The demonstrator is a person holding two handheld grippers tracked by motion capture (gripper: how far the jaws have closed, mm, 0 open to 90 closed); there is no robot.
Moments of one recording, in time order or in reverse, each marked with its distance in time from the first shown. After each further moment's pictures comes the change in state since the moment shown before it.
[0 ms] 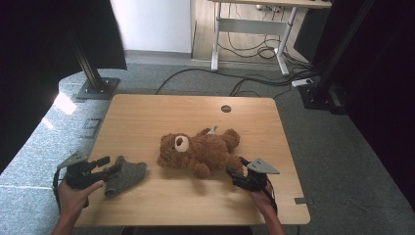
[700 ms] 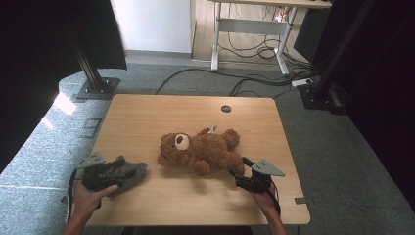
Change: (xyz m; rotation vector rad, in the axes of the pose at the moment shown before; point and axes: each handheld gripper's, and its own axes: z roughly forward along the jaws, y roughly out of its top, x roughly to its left) left arm -0.037 0.004 0.030 0.051 -0.043 0.069; right arm -0.001 0.003 -0.014 -0.028 -0.008 0.014
